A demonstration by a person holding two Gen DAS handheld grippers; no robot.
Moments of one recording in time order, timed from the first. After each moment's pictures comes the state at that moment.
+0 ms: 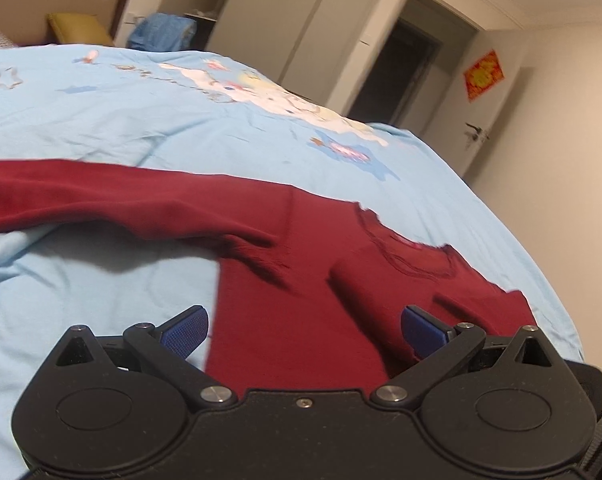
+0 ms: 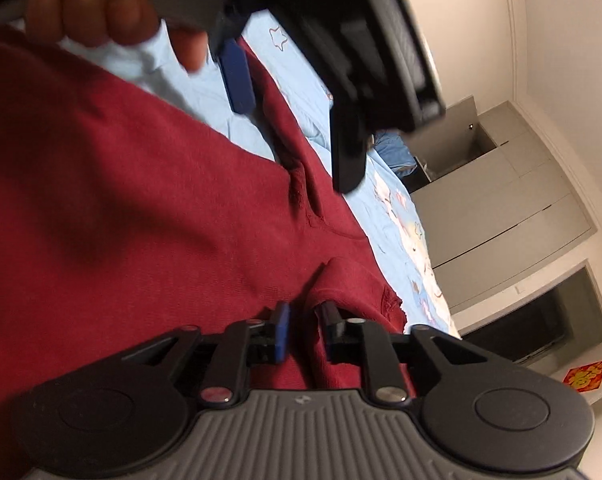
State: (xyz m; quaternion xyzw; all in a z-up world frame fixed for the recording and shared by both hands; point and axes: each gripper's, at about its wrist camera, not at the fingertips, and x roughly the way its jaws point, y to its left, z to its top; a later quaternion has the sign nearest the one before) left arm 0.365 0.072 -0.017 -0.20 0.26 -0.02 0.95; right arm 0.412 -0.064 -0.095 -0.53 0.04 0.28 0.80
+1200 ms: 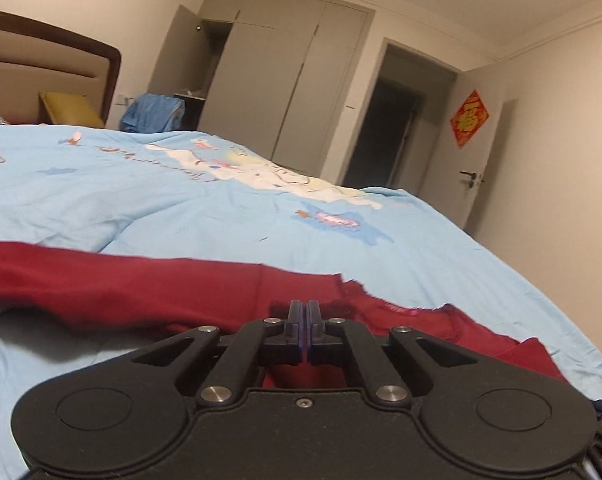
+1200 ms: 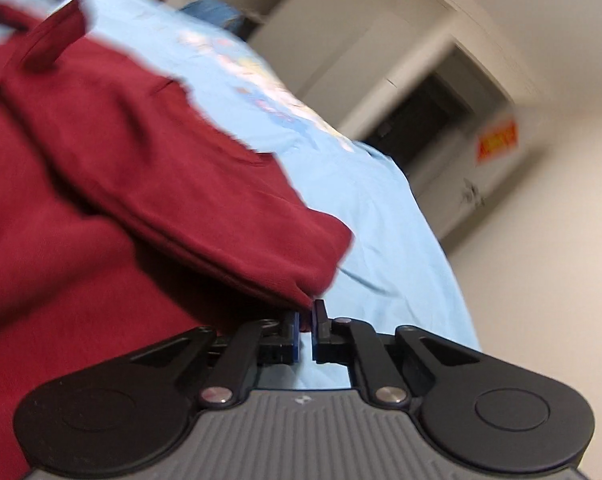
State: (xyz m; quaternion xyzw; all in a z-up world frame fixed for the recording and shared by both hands) left arm 0.399 0.030 -0.016 -0.15 0.14 0.02 0.98; right arm 0.488 -0.236 -0.085 -0.31 0.20 0.02 0.93
